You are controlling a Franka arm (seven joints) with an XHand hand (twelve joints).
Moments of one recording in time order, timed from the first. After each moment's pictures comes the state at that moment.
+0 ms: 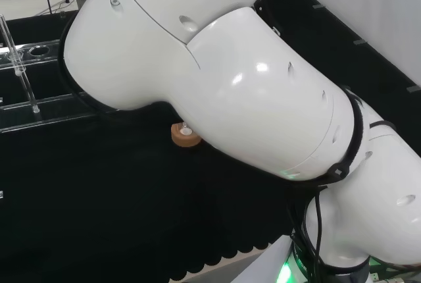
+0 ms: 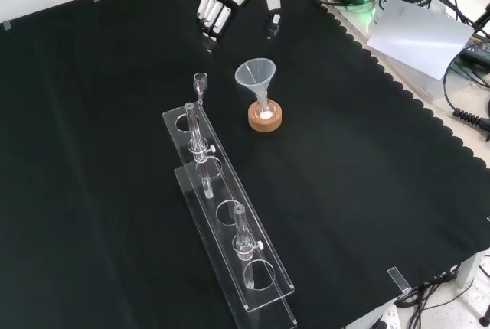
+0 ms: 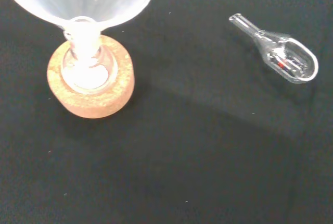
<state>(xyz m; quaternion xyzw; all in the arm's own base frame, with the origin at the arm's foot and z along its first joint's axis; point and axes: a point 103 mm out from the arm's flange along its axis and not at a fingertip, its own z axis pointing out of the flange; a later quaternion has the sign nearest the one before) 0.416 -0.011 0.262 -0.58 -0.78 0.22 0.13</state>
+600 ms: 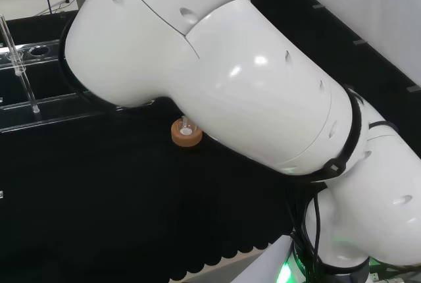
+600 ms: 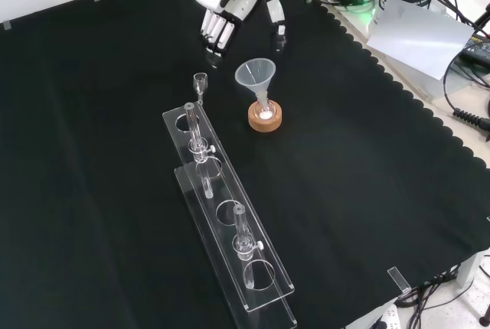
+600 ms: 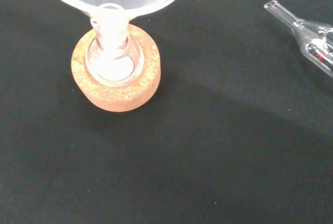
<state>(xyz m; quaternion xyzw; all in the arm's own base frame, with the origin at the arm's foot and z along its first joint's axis) 0.421 0.006 0.241 -0.56 -0.78 0.23 0.15</state>
